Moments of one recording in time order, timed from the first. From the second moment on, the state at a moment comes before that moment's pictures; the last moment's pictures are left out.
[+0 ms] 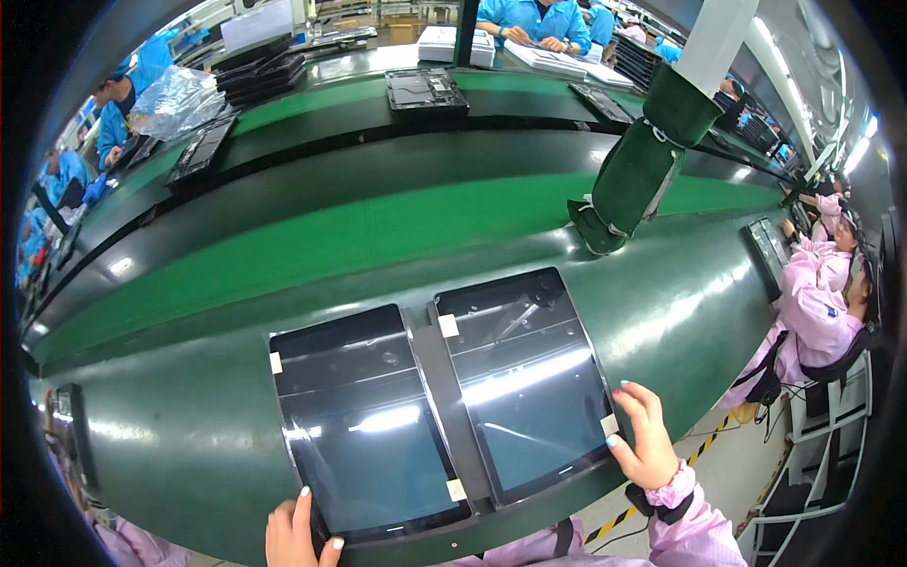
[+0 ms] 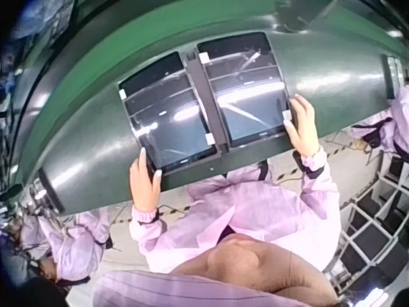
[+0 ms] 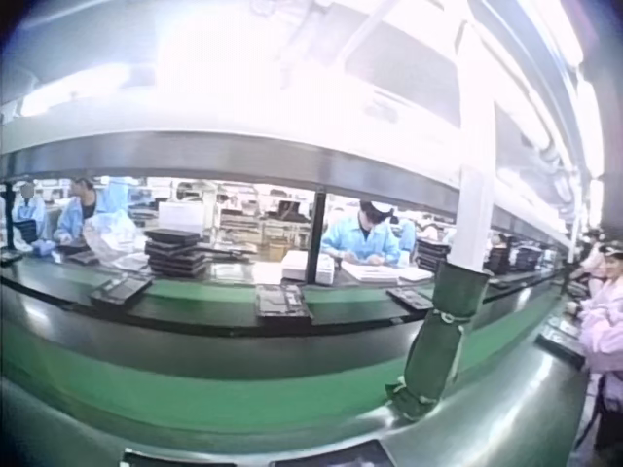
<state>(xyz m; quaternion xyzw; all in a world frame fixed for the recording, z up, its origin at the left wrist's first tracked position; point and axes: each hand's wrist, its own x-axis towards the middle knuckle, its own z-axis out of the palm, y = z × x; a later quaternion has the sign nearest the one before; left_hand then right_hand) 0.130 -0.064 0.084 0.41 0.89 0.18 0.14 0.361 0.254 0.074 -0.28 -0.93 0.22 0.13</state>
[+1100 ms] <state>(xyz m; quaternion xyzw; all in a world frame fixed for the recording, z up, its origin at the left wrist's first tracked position) 0.166 -0.068 0.072 0.34 0.91 0.19 0.16 0.367 0.232 0.031 -0.21 -0.93 0.14 0.27</state>
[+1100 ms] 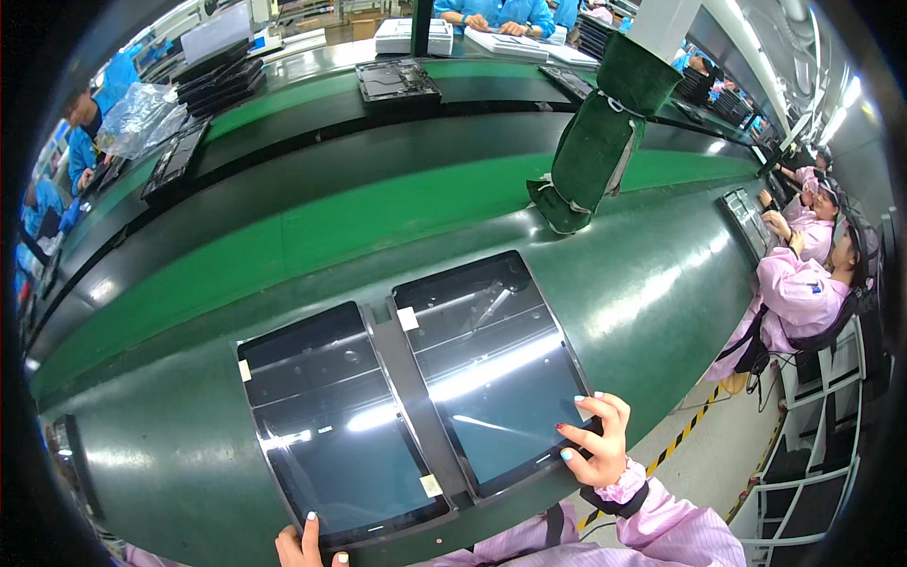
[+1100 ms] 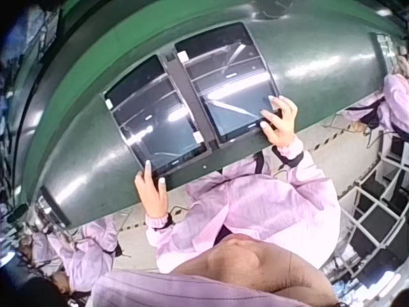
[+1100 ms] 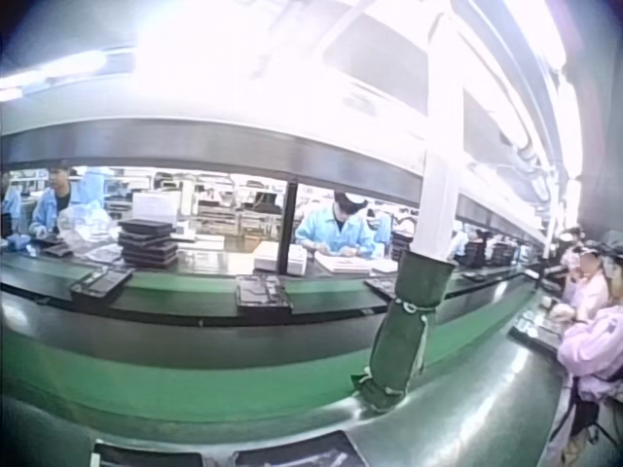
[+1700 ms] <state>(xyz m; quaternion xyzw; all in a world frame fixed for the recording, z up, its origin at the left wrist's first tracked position) 0.165 -0.070 0.069 0.34 0.91 0.19 0.14 0.364 0.231 0.029 -0.22 -0.92 0.15 0.28</state>
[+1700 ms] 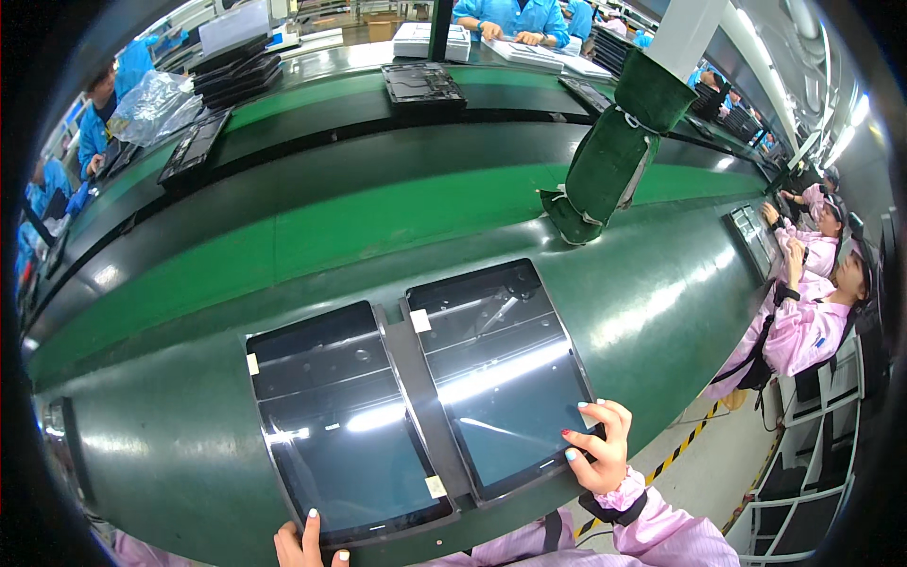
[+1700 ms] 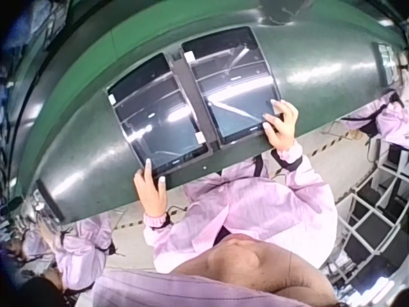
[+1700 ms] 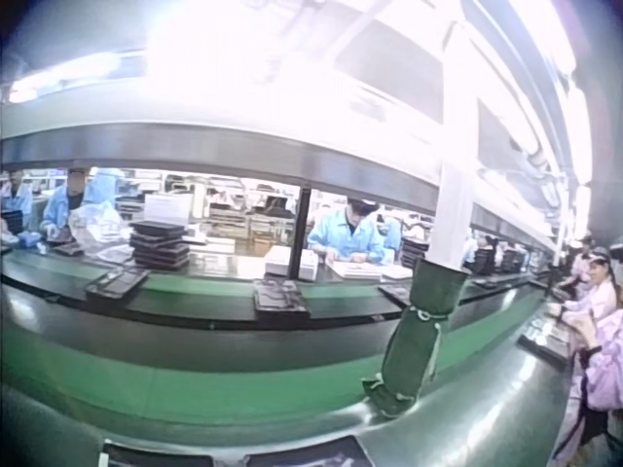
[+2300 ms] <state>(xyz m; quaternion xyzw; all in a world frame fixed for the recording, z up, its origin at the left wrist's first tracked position) 0.164 -0.071 0.071 0.33 0.91 0.19 0.16 0.362 0.230 0.029 -0.22 -0.92 0.15 0.28</state>
